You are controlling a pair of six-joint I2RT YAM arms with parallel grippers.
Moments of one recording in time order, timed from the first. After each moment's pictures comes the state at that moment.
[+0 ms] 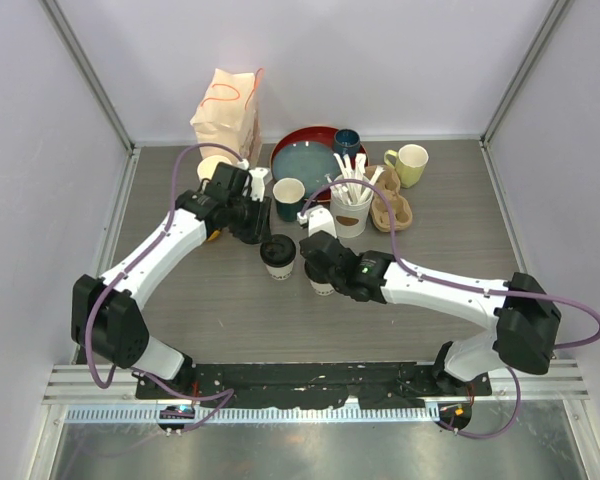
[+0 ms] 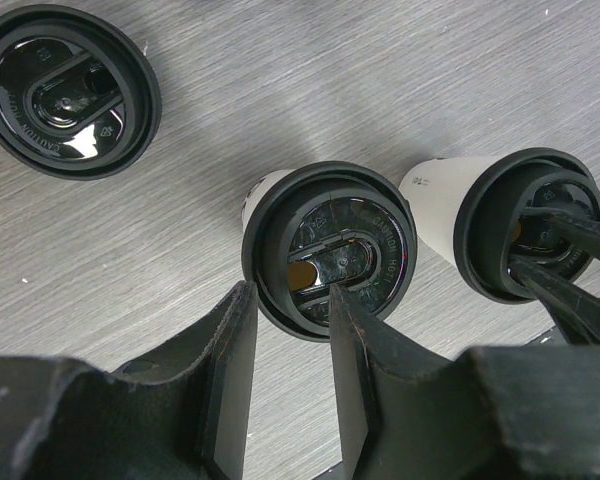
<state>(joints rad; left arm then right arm) -0.45 1.48 1.27 -0.71 0.21 -0.18 1.04 1.43 1.02 -0.36 0.52 0.37</state>
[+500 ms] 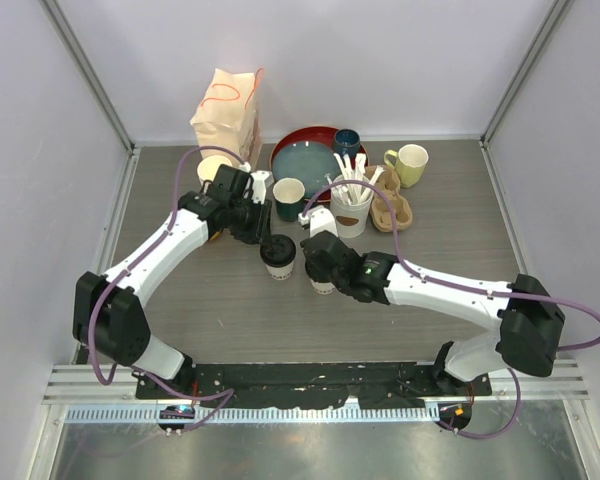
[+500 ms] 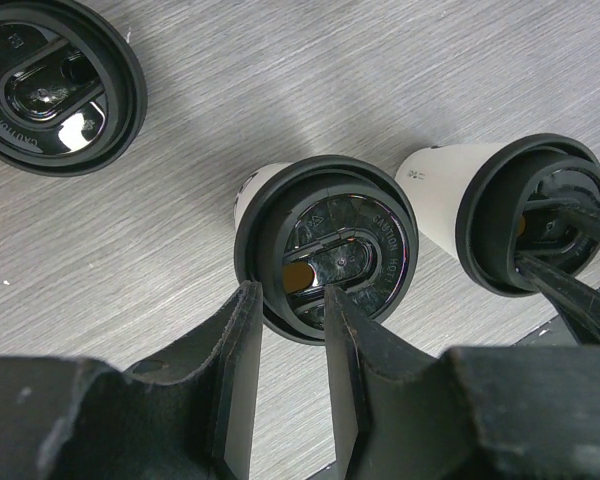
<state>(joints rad) -0.45 1.50 1.25 -0.70 0.23 -0.18 1.03 1.43 1.01 -0.32 0.51 0.35</state>
